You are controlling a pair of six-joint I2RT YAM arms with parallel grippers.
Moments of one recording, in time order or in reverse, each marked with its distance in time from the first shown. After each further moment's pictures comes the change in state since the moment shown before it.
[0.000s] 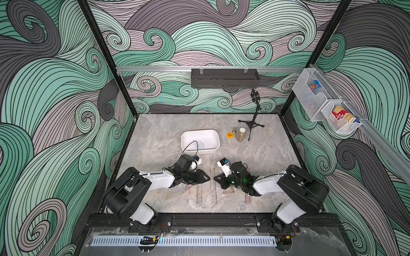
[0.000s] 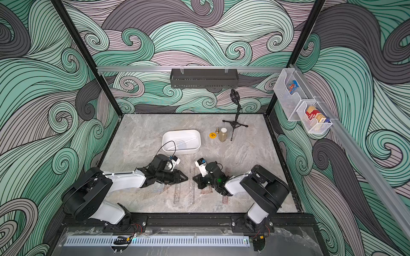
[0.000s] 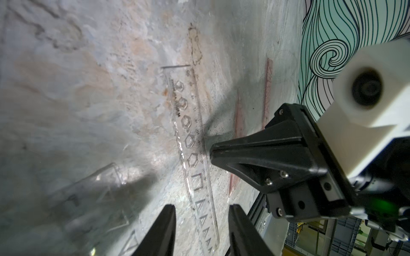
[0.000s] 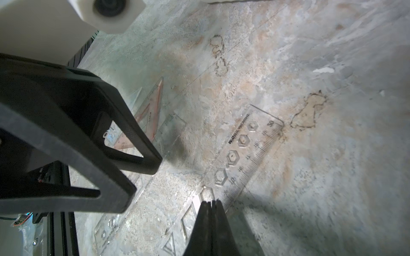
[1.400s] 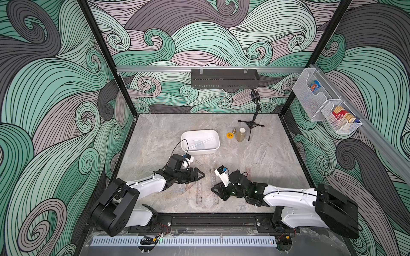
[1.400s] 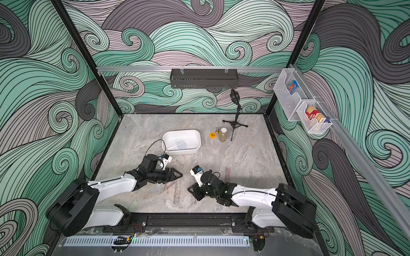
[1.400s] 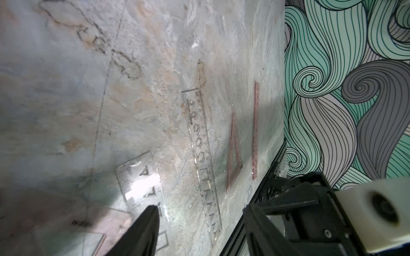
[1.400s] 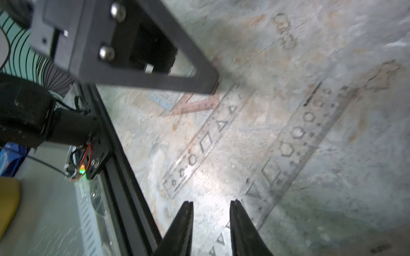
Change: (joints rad) left arm 0.124 -0.188 -0.094 -0.018 0.034 0.017; right arm 0.304 -0.374 -0.012 -0.374 0.186 0.108
